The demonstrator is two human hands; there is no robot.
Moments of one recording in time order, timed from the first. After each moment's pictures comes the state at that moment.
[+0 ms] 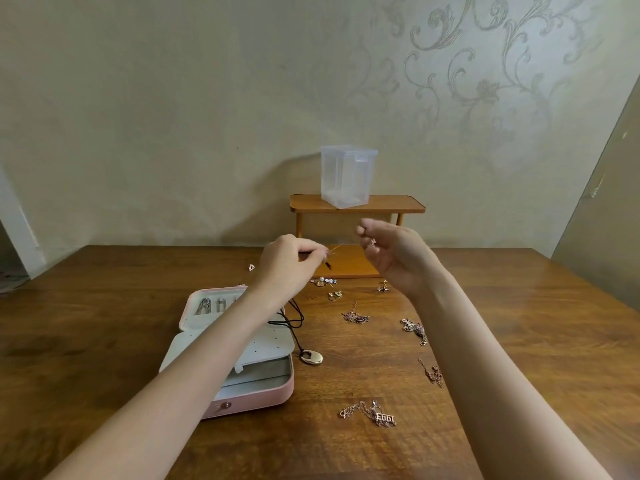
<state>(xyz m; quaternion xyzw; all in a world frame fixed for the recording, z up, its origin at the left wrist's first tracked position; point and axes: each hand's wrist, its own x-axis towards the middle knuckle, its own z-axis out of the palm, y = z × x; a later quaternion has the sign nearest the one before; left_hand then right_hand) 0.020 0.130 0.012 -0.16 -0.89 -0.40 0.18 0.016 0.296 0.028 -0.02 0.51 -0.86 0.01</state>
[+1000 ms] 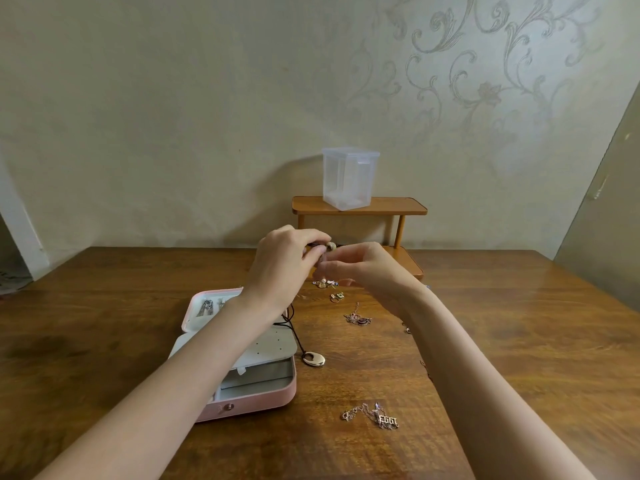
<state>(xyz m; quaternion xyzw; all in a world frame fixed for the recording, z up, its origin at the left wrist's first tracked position) 0.024 0.125 0.015 -0.21 -0.86 -0.32 0.33 0.030 0.272 0.016 -0.13 0.81 -0.57 0.01</state>
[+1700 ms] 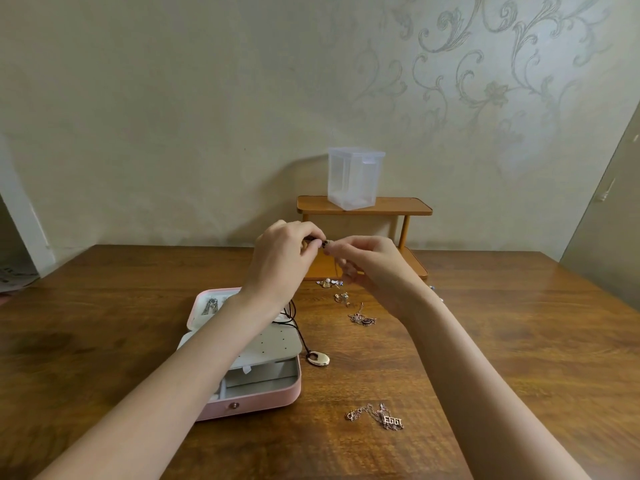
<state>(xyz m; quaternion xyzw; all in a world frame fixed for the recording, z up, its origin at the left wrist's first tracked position) 0.022 0.118 0.018 -0.20 -0.87 -0.30 0.34 0.033 0.264 0.018 -0.10 0.73 -0.68 -0.02</state>
